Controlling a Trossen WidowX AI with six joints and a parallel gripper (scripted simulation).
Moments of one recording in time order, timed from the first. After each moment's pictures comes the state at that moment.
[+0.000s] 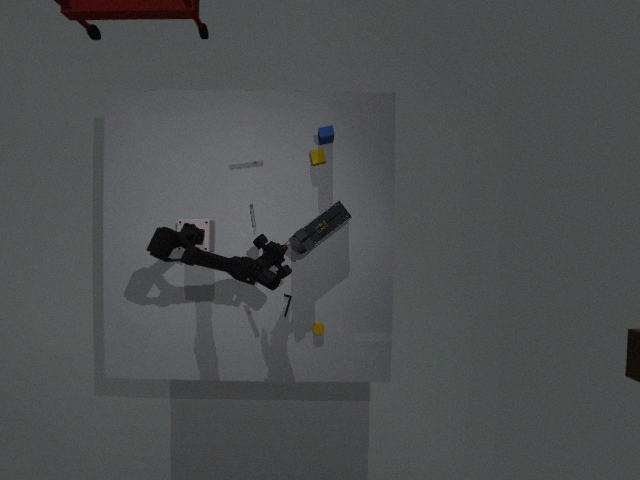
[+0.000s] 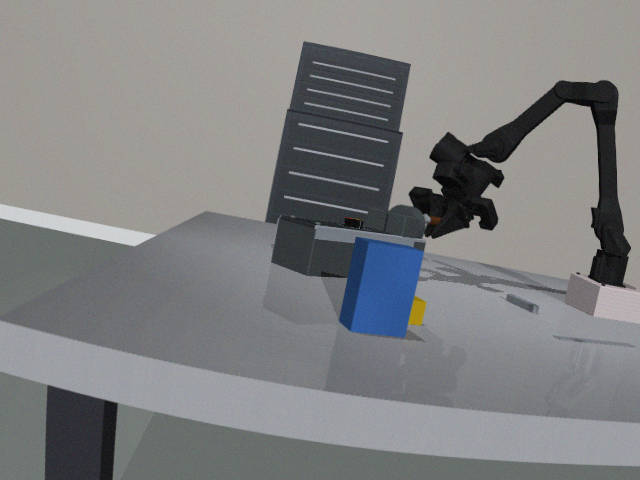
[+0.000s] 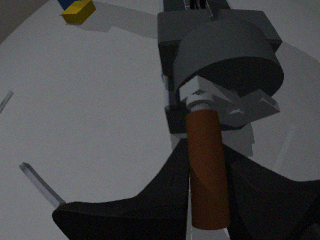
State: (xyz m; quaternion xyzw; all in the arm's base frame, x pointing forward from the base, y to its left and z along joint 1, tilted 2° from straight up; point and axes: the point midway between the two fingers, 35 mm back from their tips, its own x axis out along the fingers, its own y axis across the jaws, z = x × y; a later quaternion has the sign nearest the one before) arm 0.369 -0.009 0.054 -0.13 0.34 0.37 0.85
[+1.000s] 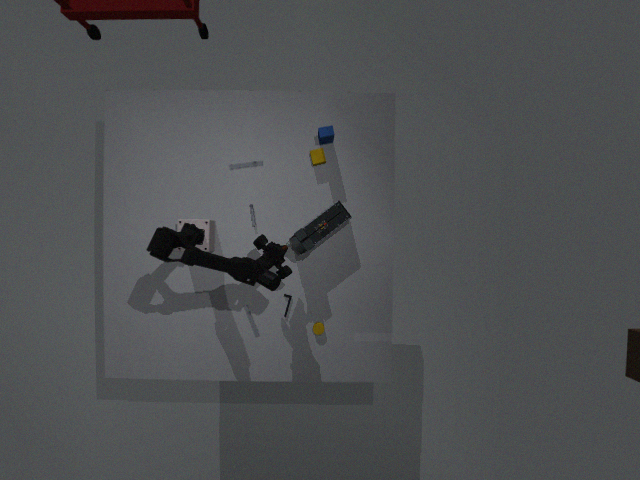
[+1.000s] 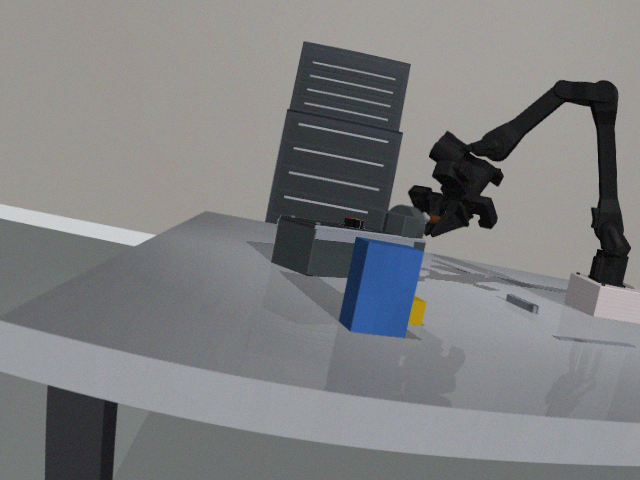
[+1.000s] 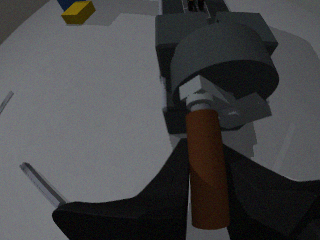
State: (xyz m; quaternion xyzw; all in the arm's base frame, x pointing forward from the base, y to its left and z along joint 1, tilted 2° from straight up) arm 0.371 -0.011 0.057 -0.14 0.34 0.37 0.85
